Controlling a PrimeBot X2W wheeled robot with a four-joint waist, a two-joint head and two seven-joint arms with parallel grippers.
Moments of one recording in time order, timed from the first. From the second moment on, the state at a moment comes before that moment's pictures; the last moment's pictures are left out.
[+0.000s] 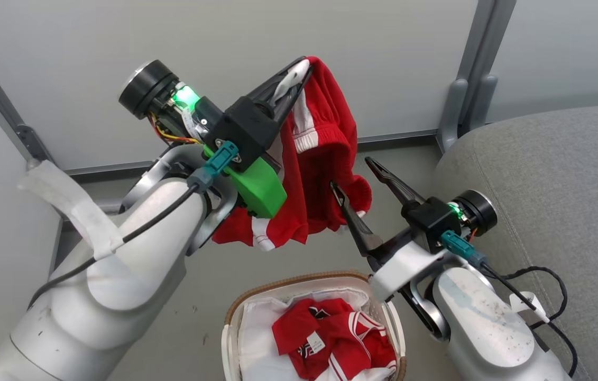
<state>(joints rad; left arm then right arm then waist) -0.84 0.28 -0.76 0.20 -0.25 -0.12 -0.03 -0.44 -0.05 0.44 0.32 0.14 0.13 -0.26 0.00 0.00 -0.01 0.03</state>
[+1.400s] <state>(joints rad) -0.34 0.20 -0.66 0.33 -0.47 -0.03 -0.26 -0.48 -0.05 0.31 0.43 0.10 0.13 -0.26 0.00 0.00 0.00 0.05</state>
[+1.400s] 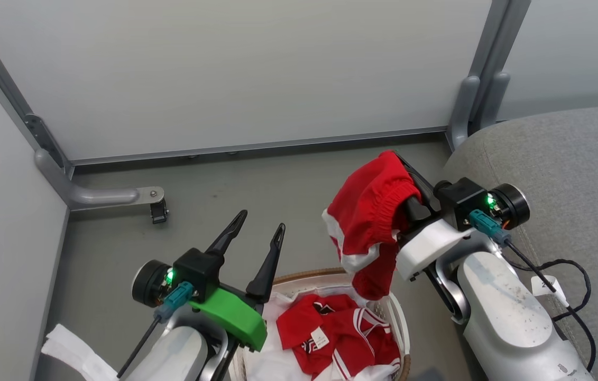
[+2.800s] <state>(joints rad) -0.33 0.12 -0.50 0.34 -0.26 -0.12 -0.26 -0.52 -0.05 0.11 0.37 0.06 0.13 -0.26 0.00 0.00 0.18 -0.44</state>
